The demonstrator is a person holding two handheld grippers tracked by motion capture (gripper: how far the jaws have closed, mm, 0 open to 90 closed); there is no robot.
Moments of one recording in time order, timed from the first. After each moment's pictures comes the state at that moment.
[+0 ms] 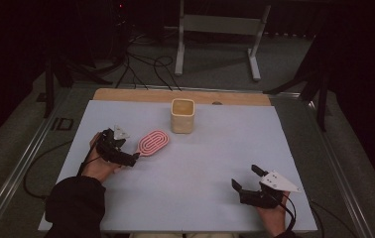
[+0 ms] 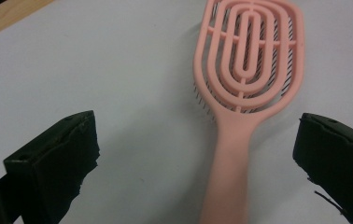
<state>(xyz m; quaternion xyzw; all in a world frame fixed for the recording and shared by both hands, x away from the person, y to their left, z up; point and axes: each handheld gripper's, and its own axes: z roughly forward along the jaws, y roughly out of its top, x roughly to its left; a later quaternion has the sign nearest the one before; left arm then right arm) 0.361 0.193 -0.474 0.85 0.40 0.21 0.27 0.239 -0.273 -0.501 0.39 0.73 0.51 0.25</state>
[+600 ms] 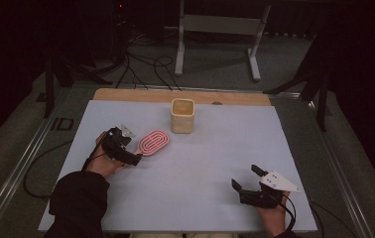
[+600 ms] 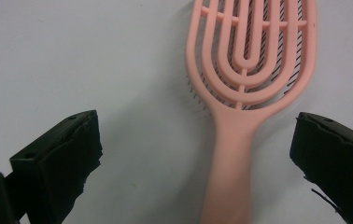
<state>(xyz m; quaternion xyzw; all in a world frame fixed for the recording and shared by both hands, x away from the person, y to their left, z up) 0.375 0.181 -0.481 0.87 0.39 0.18 0.24 0.240 -0.273 -0.501 0.39 0.73 0.50 0.25</state>
